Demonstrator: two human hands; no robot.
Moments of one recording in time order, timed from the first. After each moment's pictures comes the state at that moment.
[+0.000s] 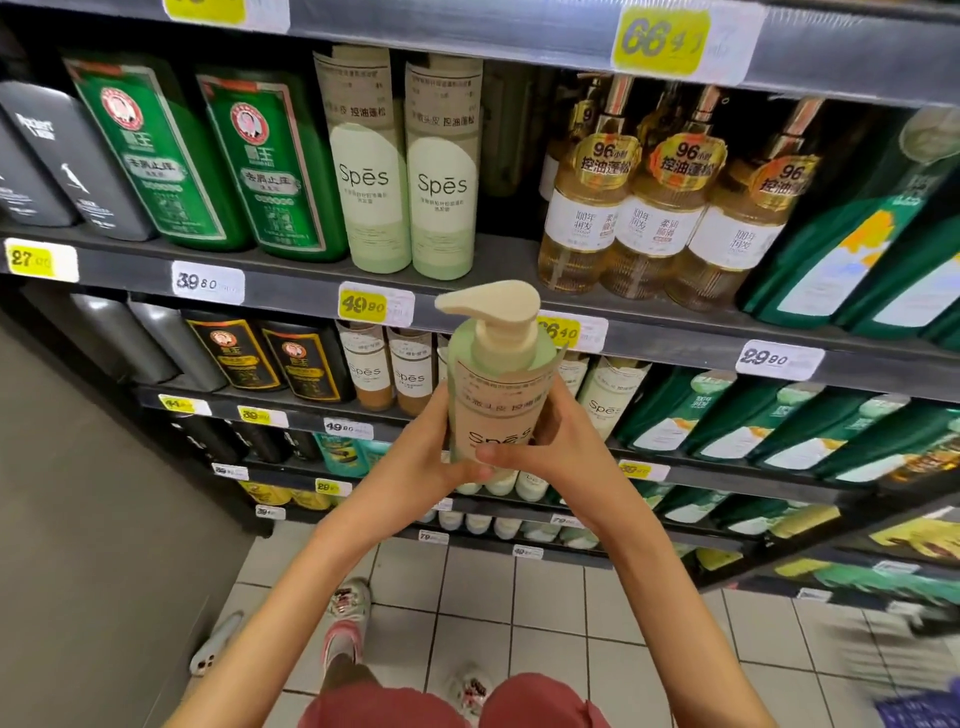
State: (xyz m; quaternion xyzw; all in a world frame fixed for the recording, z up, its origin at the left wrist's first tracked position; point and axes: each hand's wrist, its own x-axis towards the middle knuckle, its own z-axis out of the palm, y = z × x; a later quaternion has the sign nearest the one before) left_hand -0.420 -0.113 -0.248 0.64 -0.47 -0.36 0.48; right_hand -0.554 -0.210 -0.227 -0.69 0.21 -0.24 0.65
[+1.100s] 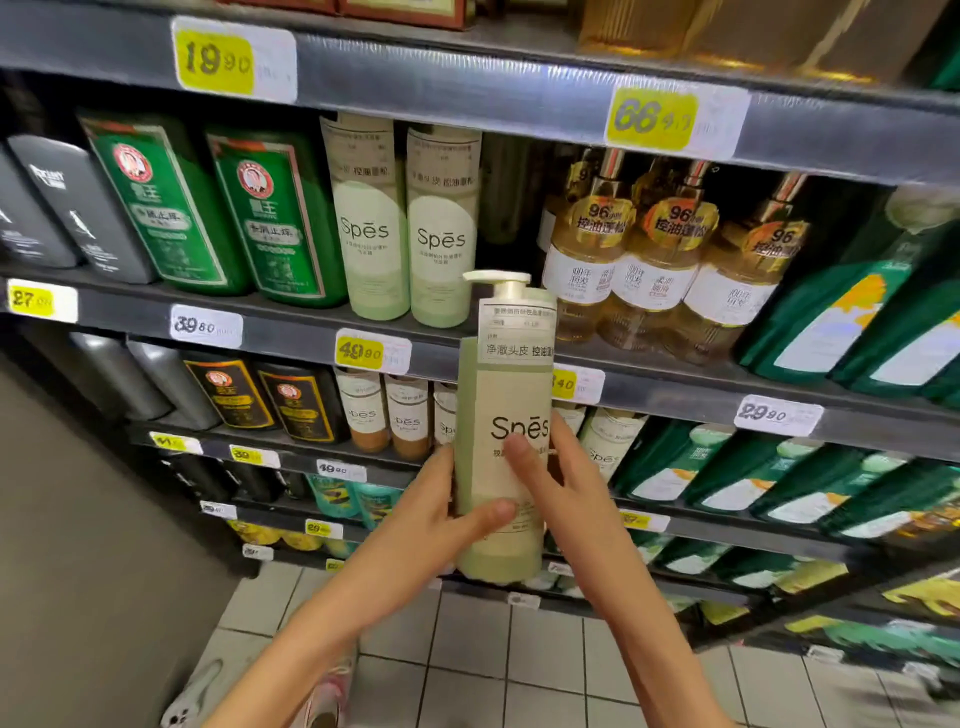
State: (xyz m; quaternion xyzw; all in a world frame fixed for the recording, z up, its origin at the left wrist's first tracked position) left_hand -0.441 -0.110 -0.219 0.60 -0.41 -0.41 0.55; right_hand -0.554 -0.200 -0.197 -0.68 0.28 -0.28 0.62
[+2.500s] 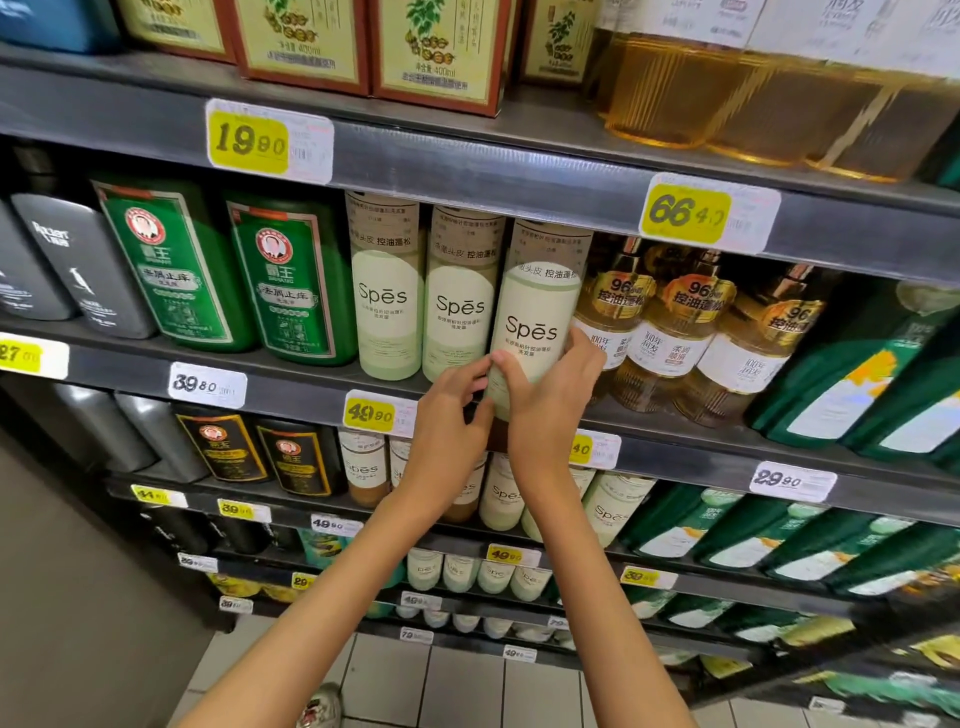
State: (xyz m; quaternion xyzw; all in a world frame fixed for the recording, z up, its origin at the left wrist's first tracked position) left_hand -0.370 -0.219 -0.207 0.67 -0.44 -0.14 0.58; right_hand -0.429 -0.281 -0.192 -0.68 0.41 -0.53 0.30
